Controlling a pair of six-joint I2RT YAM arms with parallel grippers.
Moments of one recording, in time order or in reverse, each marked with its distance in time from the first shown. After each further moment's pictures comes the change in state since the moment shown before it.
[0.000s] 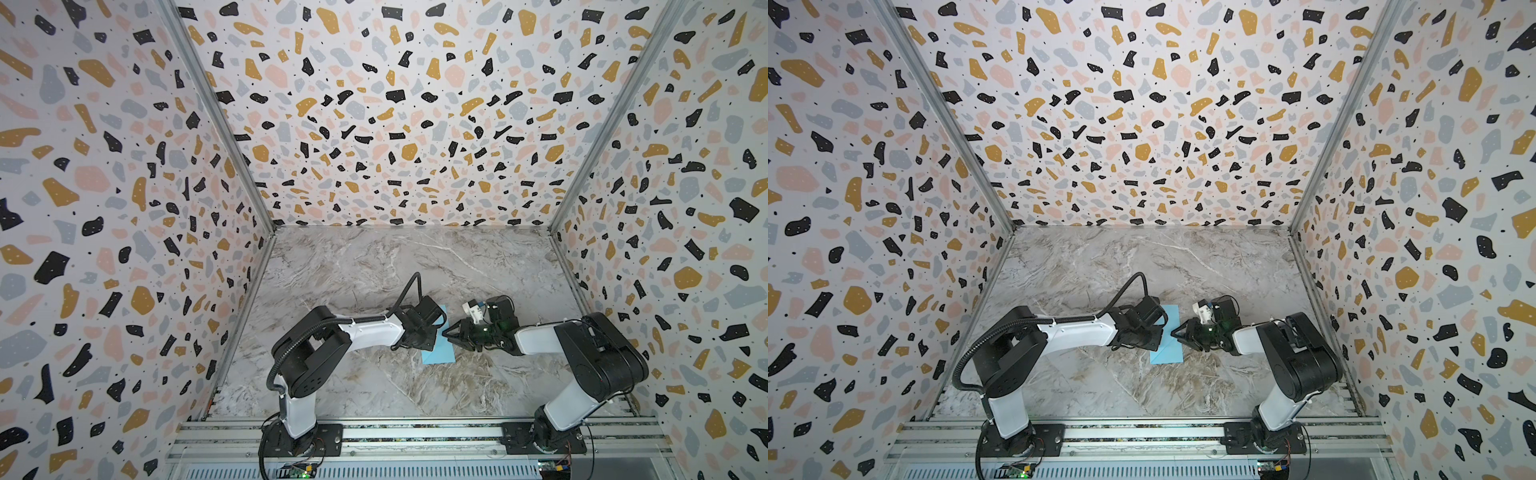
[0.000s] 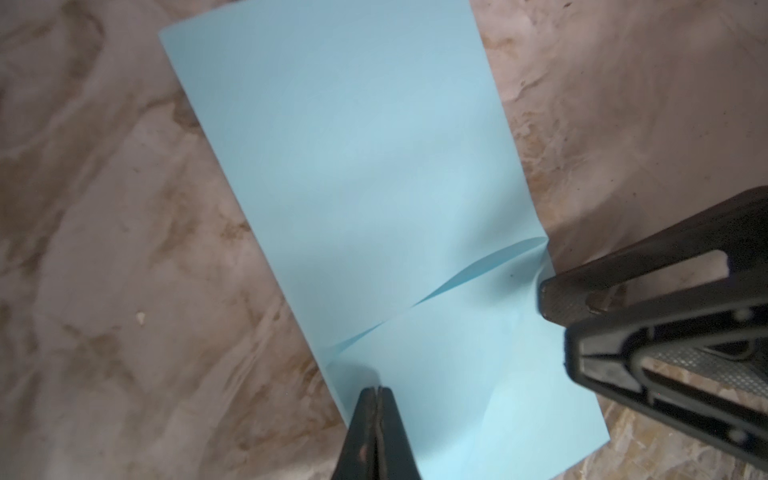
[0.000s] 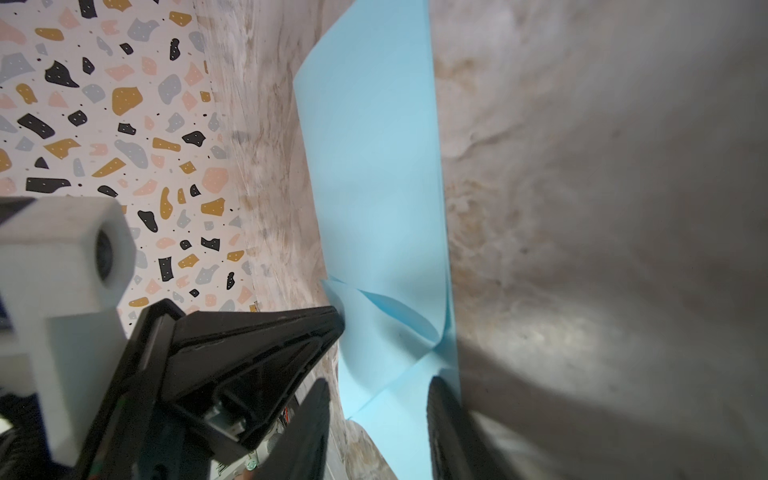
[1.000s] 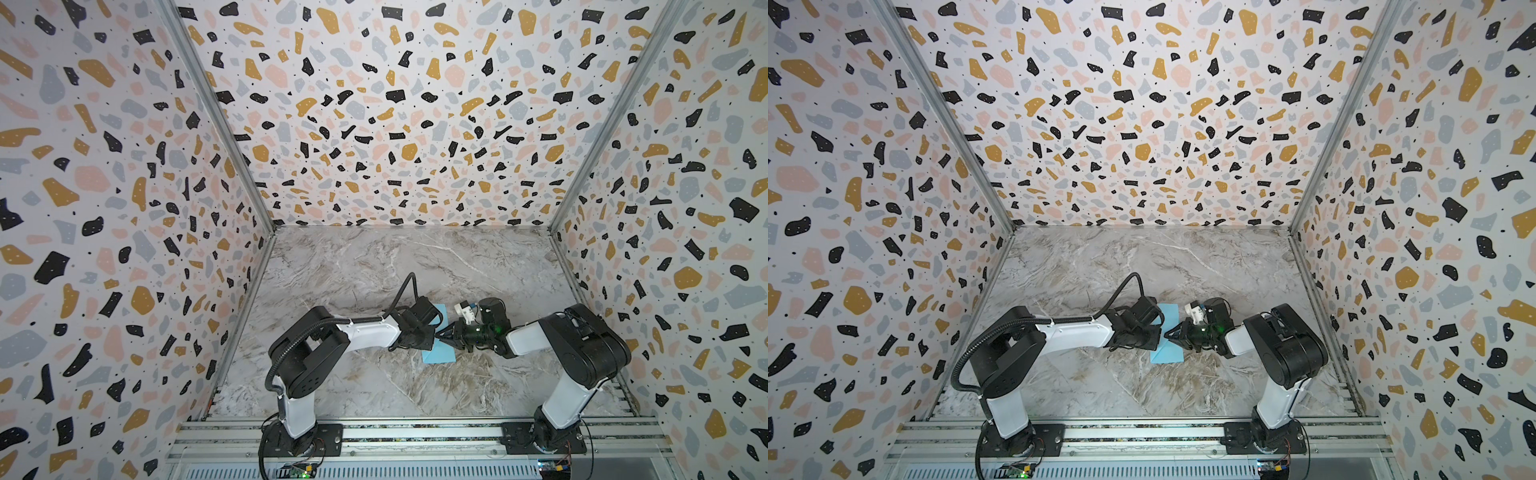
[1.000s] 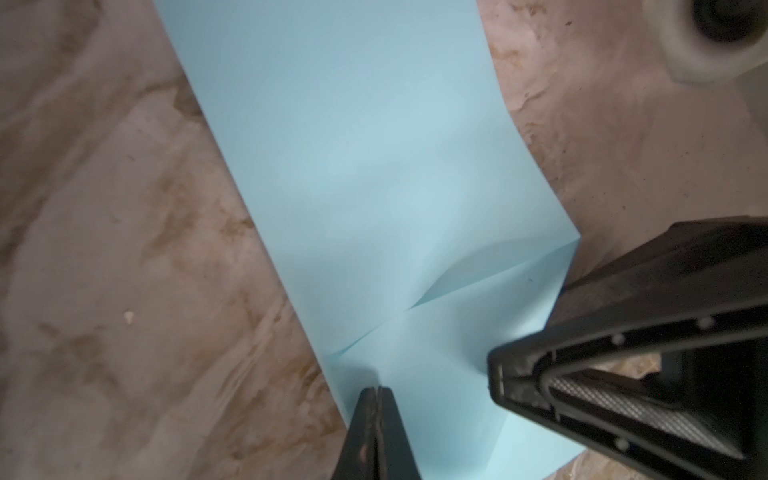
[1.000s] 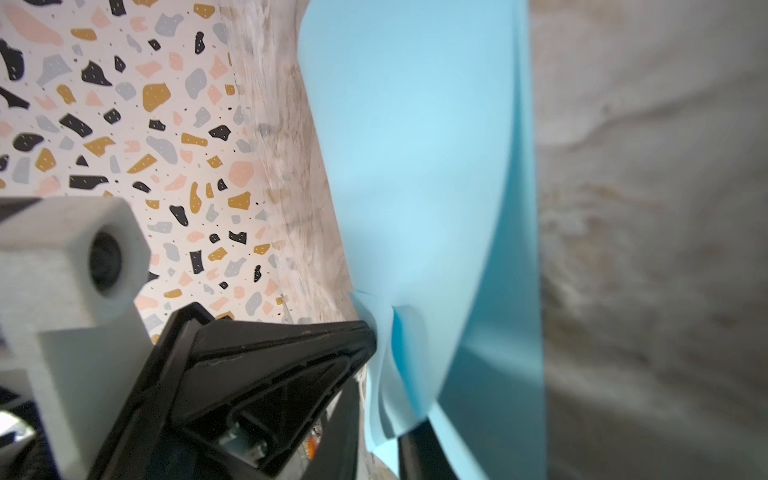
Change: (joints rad) left arm 0.018 -0.015 -0.041 0.065 0.050 -0.035; right arm 0.056 0.101 -0.002 0.210 -0.030 0.149
